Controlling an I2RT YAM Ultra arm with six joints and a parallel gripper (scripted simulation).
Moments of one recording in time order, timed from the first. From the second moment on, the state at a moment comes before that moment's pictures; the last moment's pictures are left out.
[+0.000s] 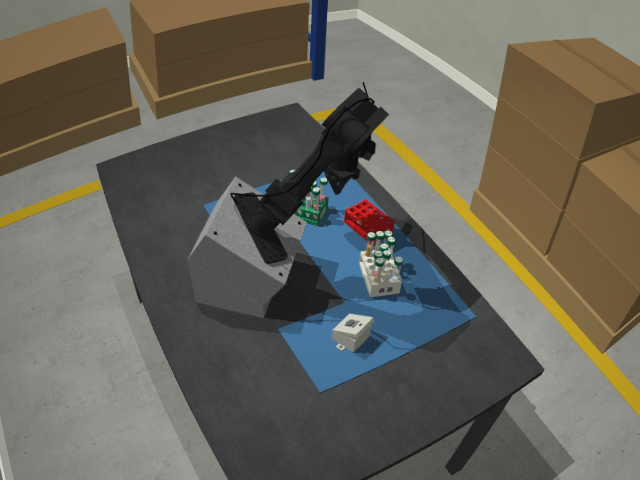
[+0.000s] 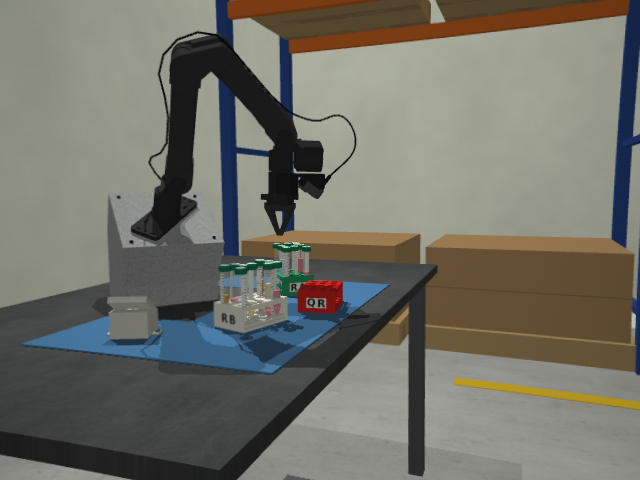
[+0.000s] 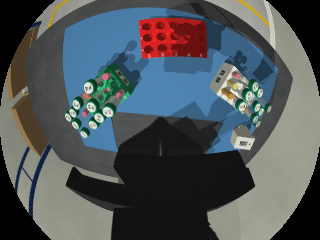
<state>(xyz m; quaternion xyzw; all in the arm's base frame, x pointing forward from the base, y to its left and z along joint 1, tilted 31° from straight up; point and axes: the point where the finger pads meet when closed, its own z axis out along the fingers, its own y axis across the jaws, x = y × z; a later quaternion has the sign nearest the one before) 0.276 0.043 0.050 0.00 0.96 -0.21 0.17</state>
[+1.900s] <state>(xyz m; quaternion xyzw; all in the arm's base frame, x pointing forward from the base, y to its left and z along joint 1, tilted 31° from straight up) 0.288 0.013 0.063 -0.01 0.96 -0.20 0.17</state>
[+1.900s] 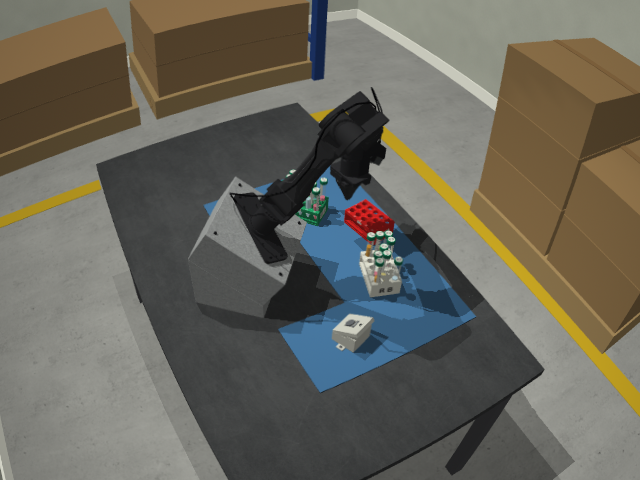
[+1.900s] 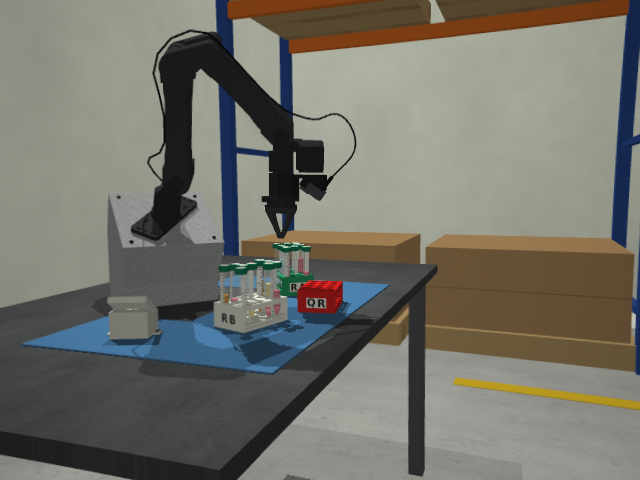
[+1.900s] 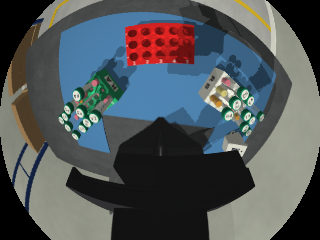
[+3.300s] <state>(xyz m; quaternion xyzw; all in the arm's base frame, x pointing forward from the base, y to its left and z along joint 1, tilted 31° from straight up) 0.288 0.015 0.063 0.28 0.92 -0.14 0.22</state>
